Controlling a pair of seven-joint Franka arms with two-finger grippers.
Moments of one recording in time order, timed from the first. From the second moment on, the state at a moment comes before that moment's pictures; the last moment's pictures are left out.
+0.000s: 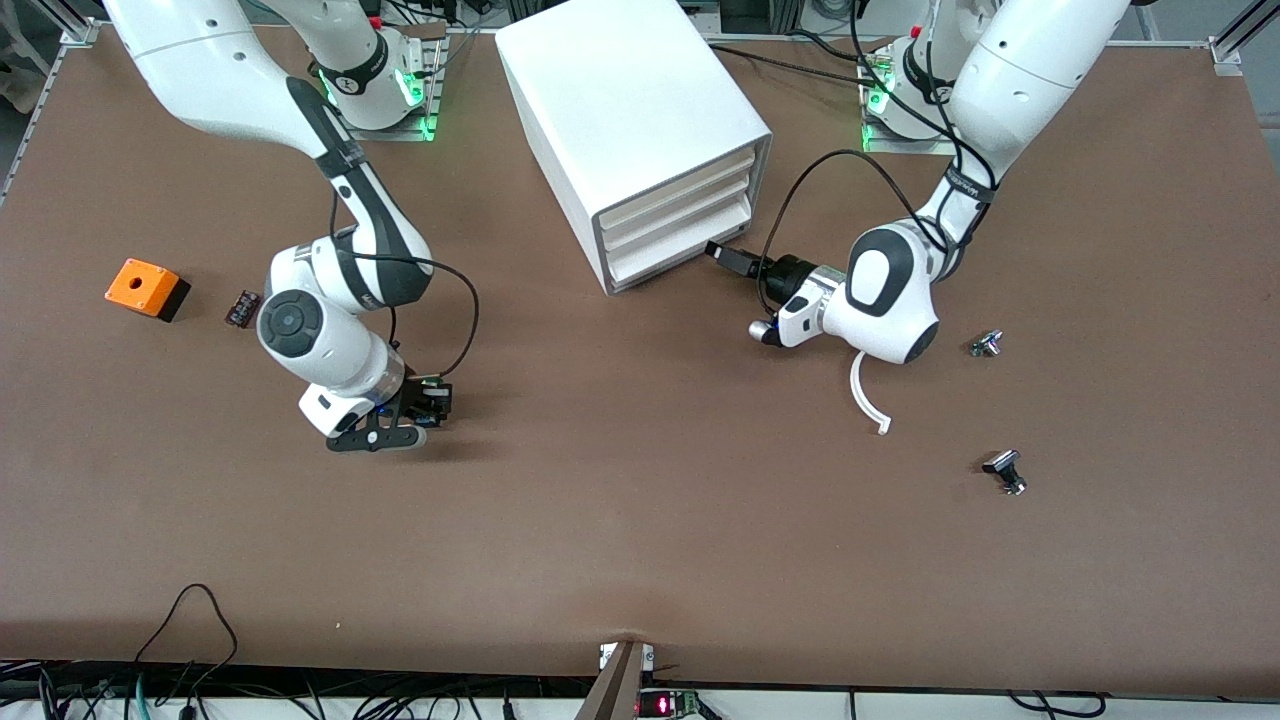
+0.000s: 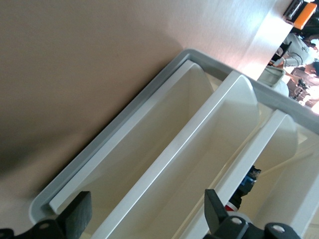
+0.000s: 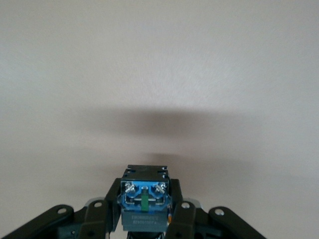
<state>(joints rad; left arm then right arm) -0.15 0.59 -0.26 -2.02 -1.01 1.85 0.37 0.14 0.56 0.15 -1.70 -0.03 2.31 0.23</state>
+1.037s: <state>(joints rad) -0.18 0.60 -0.33 -2.11 -1.08 1.95 0.43 0.15 0.55 0.22 -1.52 0.05 2.08 0.71</state>
